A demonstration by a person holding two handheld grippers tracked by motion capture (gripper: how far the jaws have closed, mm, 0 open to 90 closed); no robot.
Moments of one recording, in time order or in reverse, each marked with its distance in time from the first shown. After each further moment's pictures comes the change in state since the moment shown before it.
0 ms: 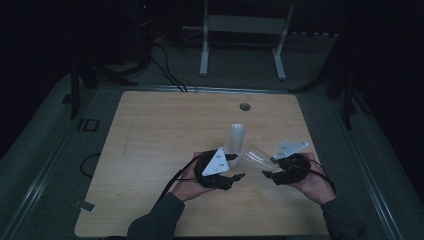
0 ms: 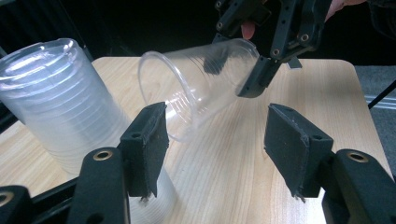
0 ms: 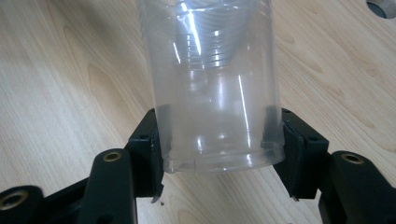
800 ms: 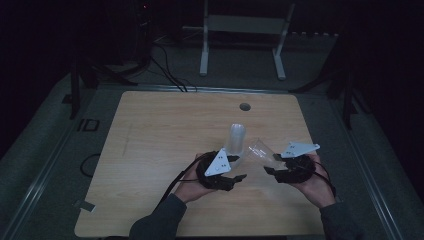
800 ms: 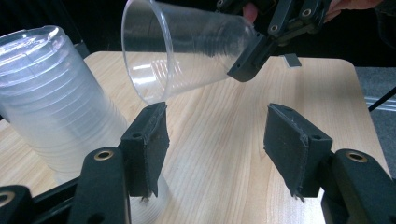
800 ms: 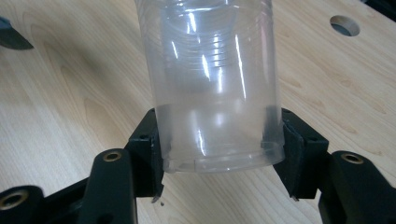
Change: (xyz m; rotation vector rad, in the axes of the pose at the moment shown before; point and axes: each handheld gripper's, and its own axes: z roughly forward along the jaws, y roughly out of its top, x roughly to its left) left arm -0.002 -0.003 0.006 0.010 0.003 -0.024; right arm 0.000 -0.008 -0.010 -0.137 -0.044 0.086
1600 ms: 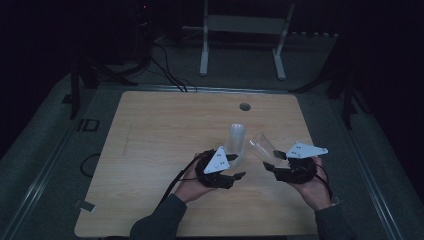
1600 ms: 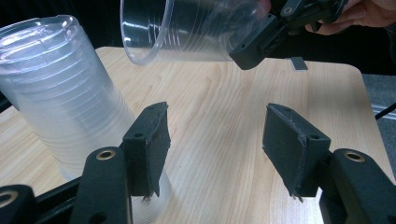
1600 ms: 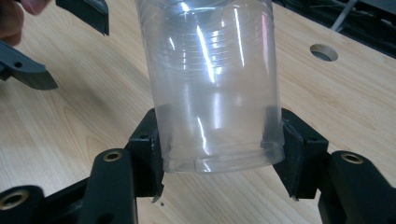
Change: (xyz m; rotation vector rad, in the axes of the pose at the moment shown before) left arm 0.004 -0.003 0.001 -0.011 0.006 -0.050; right arm 0.003 -0.004 -0.005 -0.155 -0.029 0.066
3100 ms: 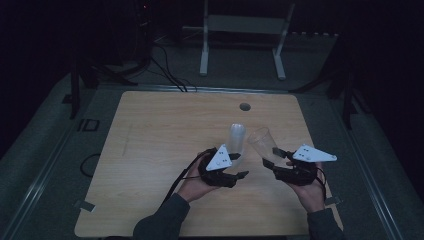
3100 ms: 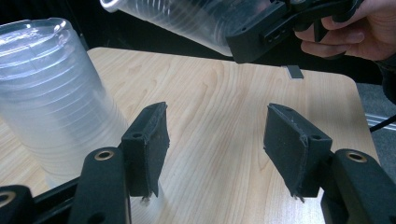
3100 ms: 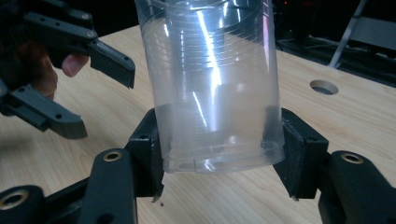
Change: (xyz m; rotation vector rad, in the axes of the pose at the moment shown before) left arm 0.000 0.004 0.007 -0.009 -0.013 -0.028; right arm 0.003 -0.008 -0.003 -0.204 0.021 0.079
